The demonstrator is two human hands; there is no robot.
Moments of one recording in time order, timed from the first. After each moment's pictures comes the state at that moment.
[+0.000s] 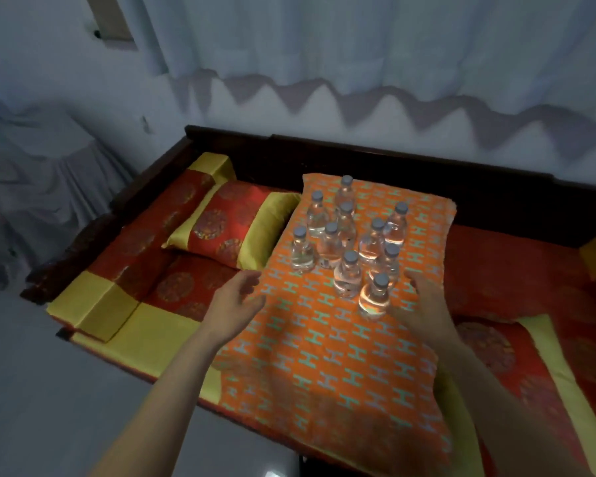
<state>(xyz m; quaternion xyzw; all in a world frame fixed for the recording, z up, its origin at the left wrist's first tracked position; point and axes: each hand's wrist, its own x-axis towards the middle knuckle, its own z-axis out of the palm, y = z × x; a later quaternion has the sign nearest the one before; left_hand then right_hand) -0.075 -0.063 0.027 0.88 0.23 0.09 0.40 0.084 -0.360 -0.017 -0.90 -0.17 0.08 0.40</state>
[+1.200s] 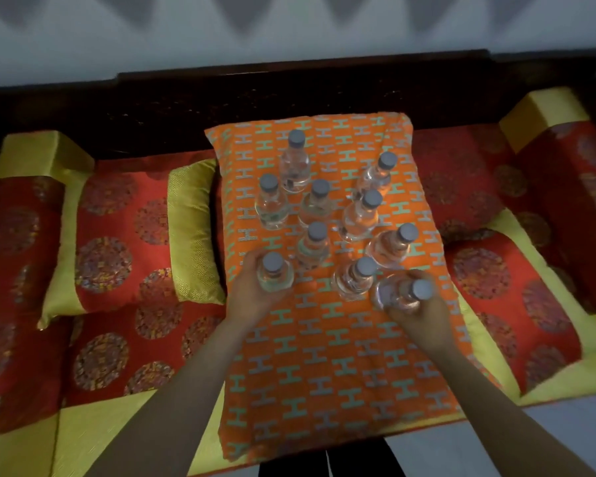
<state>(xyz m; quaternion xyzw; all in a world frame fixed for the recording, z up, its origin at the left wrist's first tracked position) 0.147 0.030 -0.114 0.87 0.12 -0.09 0.47 0.105 -0.266 -0.099 -0.88 0.11 0.05 0.45</state>
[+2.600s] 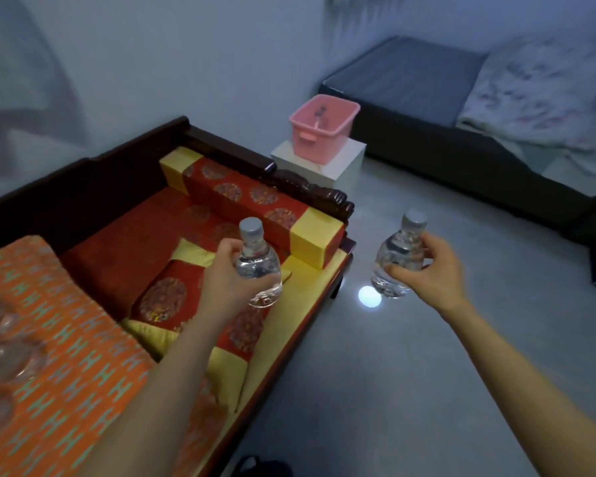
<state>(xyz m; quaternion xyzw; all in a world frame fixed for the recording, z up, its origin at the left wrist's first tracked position) -0.069 -0.532 0.066 0.80 -0.27 -0.19 0.50 -0.297 -0.755 0.078 -0.80 0.40 -0.28 0.33</state>
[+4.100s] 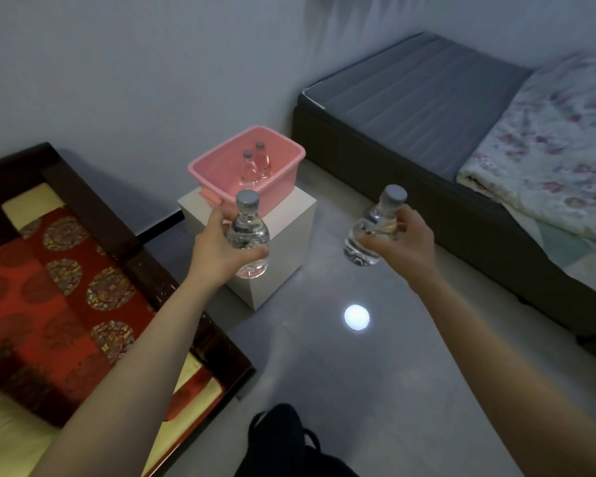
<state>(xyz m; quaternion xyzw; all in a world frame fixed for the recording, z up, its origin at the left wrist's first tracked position) 0.039 -1.230 0.067 0.83 -0.21 -0.15 0.50 -0.142 -1.457 0.087 -0.80 0.35 -0.24 0.42</state>
